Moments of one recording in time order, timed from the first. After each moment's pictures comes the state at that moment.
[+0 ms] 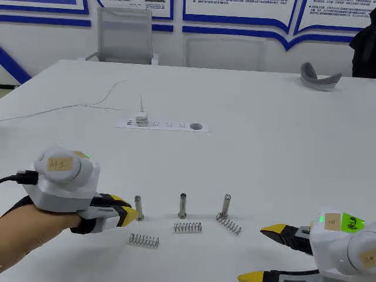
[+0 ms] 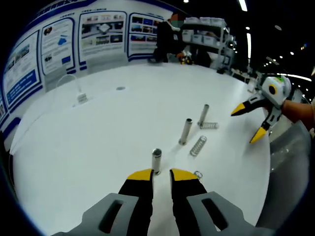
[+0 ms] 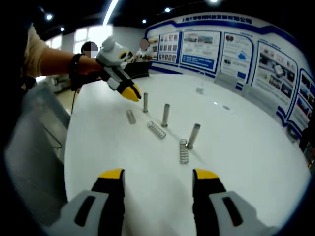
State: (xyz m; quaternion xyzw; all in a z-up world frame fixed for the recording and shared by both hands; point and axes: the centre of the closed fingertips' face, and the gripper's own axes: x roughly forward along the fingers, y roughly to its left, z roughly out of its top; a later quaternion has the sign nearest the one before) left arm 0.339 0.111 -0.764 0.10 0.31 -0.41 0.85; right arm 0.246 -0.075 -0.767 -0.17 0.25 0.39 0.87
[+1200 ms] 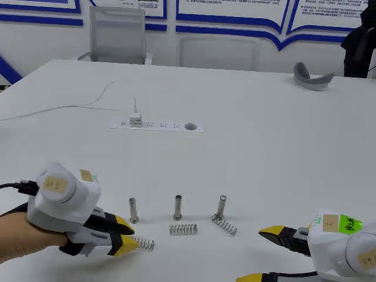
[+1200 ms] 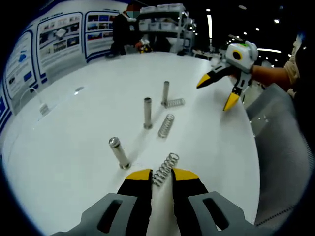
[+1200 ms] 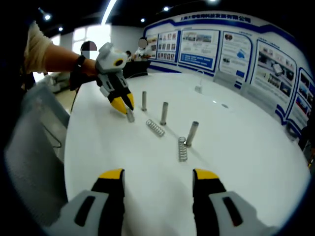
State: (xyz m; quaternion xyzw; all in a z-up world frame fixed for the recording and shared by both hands) left arm 0.304 0.091 -0.792 0.18 0.31 -0.55 0.75; right arm 0.244 -0.078 -0.768 -0.17 0.26 0.38 0.87
